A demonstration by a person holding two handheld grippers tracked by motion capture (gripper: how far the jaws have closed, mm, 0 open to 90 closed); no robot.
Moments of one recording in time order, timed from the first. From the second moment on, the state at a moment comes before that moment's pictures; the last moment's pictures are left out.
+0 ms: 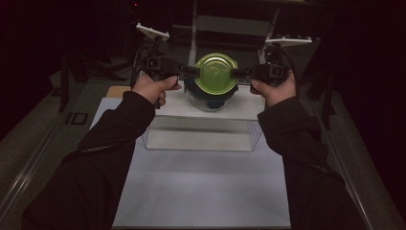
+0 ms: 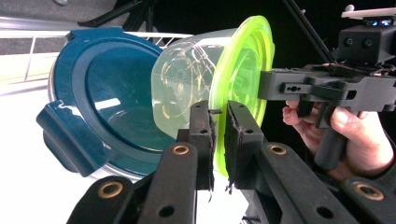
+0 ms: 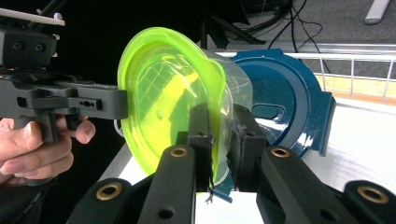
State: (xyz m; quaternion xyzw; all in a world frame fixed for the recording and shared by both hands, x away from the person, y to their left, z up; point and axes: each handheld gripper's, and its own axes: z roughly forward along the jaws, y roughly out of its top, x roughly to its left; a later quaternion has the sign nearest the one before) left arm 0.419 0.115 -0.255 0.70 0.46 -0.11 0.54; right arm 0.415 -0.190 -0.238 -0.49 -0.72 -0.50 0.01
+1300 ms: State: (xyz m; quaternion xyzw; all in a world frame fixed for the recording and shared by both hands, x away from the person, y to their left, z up) left arm 0.440 0.100 -0.267 0.68 0.50 -0.07 0.53; right arm 0.445 -0.189 -0.245 -0.53 -0.69 -0.50 0.02
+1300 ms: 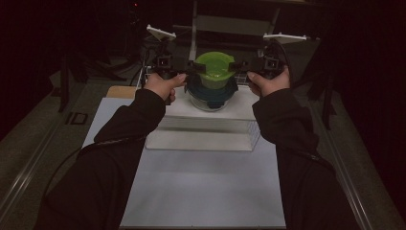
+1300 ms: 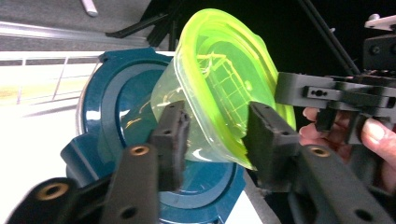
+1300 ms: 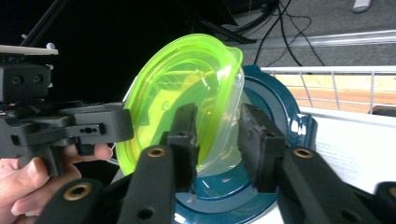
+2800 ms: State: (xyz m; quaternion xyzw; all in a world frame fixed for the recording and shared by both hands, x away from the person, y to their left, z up) left arm 0.375 0.112 -0.291 0.72 0.37 0.02 0.59; right arm 0.392 -0.195 -0.263 -0.43 -0.73 -0.53 -0.02
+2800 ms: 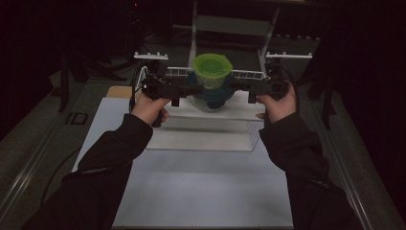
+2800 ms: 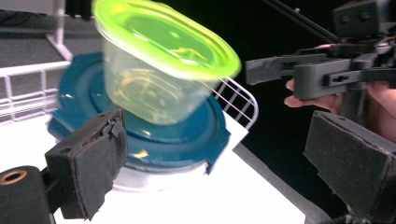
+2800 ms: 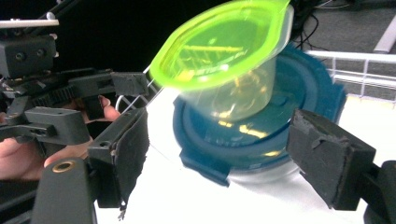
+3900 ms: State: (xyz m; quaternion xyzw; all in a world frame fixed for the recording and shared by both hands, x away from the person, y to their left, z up) left arm 0.293 0.107 -0.382 0.78 0.30 0.00 0.55; right arm 0.322 -0.208 -0.370 -0.39 -0.75 -0.53 -0.03
